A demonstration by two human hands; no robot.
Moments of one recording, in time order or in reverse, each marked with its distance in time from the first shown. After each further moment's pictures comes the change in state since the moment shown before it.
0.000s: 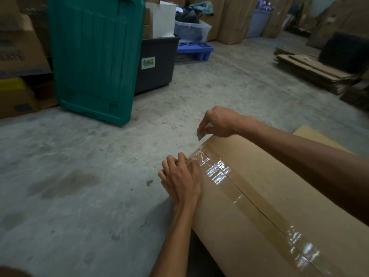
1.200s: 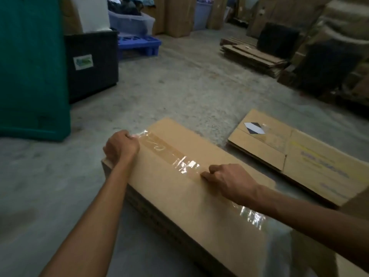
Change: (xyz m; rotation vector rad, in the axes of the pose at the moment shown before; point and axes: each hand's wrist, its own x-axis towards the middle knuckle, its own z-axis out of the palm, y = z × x) left_hand 0.137 0.027 0.032 0.038 -0.186 -0.094; right_hand -0.180 0.022 0.115 -0.139 0.128 0.122
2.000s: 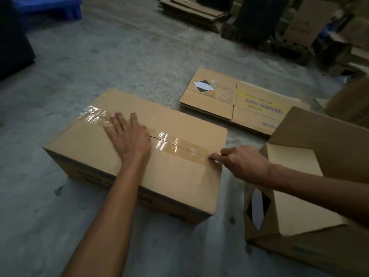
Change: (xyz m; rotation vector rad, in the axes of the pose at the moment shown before) left_hand -0.138 0.033 0.077 0.398 -0.223 0.591; right_hand -0.170 0.021 0.022 -0.032 -0.082 0.243
